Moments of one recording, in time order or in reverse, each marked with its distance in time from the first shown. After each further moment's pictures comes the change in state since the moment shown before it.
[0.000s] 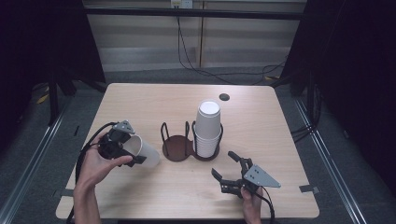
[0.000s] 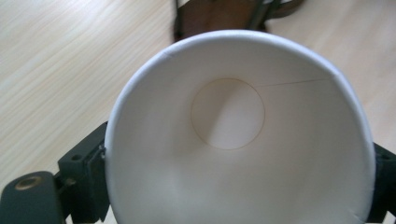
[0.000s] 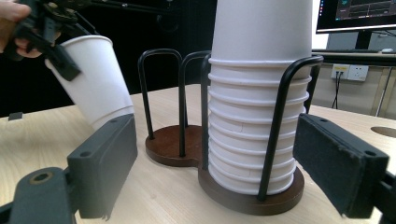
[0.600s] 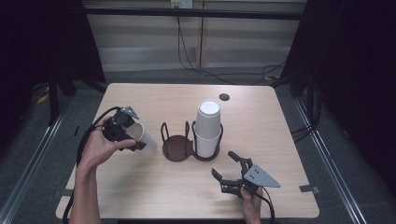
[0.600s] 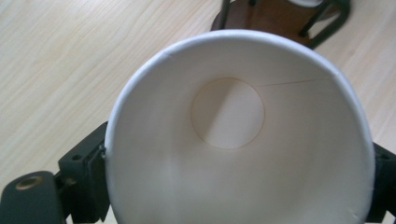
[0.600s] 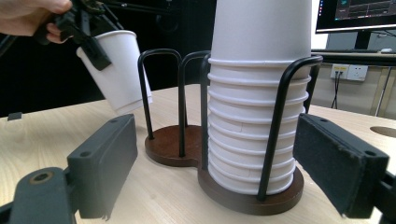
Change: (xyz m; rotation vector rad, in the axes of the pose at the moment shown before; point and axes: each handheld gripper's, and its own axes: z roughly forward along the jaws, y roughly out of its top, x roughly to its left) left arm 0.029 0.039 0.004 0.112 0.044 0.032; right arm 0.000 0.000 0.000 0.000 -0.002 0.000
